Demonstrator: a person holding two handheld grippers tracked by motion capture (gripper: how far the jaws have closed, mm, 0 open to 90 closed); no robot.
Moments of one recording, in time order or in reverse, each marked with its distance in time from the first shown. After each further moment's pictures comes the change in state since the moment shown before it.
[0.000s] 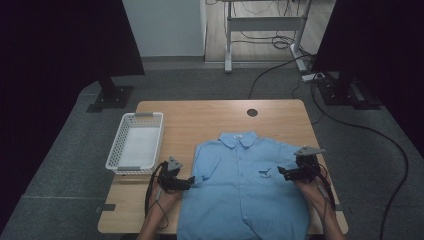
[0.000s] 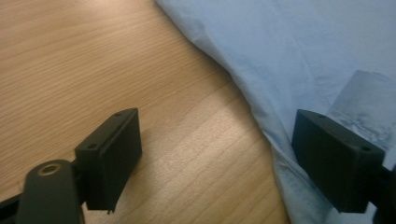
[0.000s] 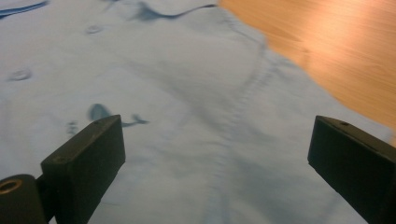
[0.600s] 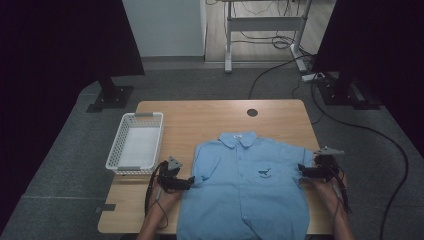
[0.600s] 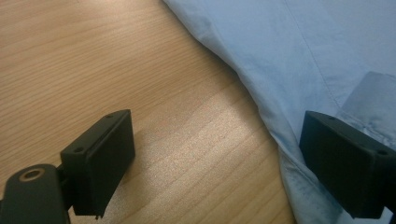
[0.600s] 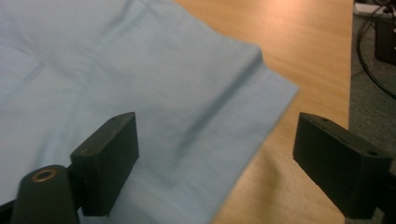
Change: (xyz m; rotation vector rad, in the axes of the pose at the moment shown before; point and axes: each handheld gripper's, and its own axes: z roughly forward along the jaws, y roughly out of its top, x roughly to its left) left arm 0.000 0.001 0.001 0.009 0.012 -0.005; right arm -0.060 -0.038 -0.004 0.055 -0.168 0.135
